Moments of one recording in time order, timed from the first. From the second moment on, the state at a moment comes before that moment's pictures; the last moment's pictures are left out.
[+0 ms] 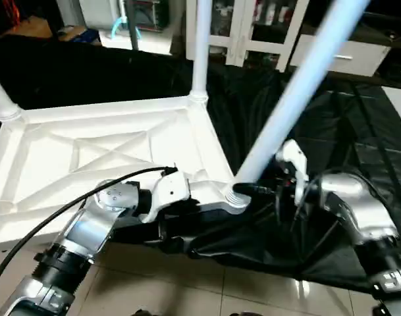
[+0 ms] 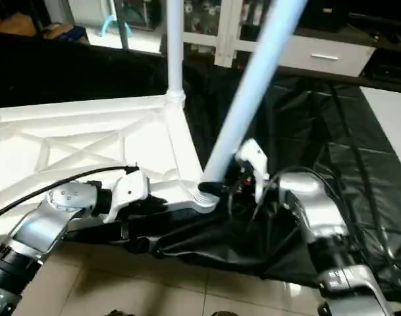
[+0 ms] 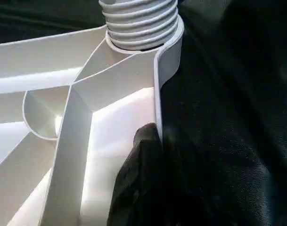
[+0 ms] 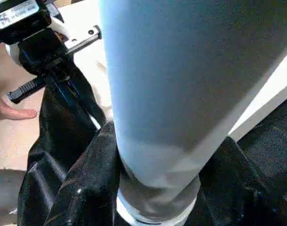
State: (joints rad) left arm -0.41 0.46 -0.35 0.20 0.05 0.13 -1.07; right arm -0.44 -0.45 0.12 0.39 0.29 0.21 1.16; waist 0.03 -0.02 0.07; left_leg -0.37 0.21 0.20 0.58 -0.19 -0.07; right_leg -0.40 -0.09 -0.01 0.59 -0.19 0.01
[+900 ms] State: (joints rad) left arm -0.39 0.46 -0.38 0.18 0.05 0.14 -1.10; right arm -0.34 -0.52 0.20 0.19 0.21 0.22 1.13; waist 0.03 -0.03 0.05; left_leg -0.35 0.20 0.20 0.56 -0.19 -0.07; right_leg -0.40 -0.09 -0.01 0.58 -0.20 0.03
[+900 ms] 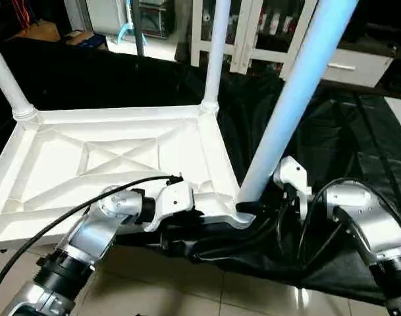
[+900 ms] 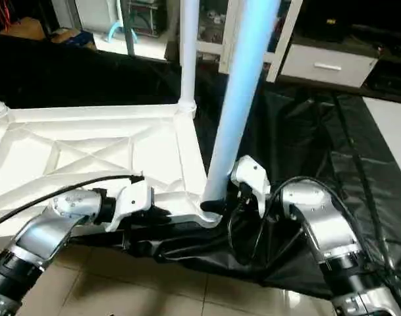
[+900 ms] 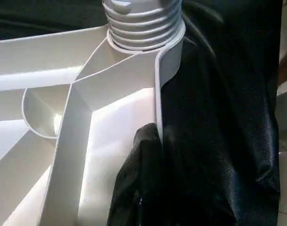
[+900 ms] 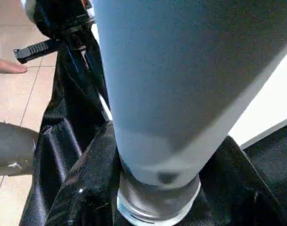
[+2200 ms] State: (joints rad) left arm -0.59 0.00 -0.21 0.34 0.10 0.61 -0.49; right arm -0.67 -0.04 0.01 0.66 0.08 0.13 0.12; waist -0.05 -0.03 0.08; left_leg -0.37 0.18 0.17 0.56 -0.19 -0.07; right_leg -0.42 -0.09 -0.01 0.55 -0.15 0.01
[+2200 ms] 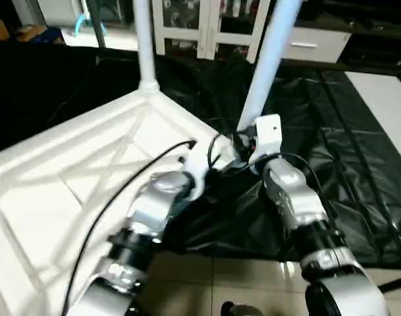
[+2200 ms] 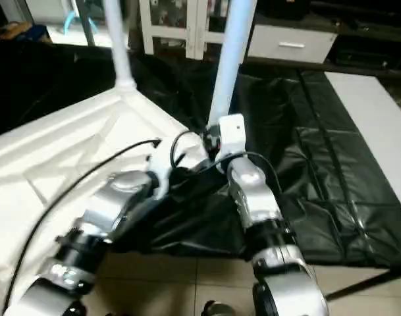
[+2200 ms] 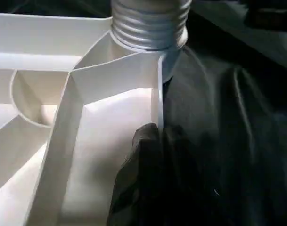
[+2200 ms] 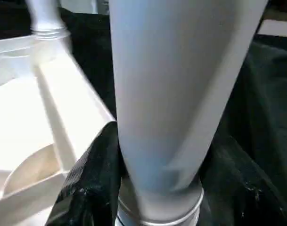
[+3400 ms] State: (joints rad) left arm -0.62 0.05 -0.20 0.34 0.09 0.59 -0.48; right arm -0.67 -0.06 0.02 0.73 0.04 -0.07 0.17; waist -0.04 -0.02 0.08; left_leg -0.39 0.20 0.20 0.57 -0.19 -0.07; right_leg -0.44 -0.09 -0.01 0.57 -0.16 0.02
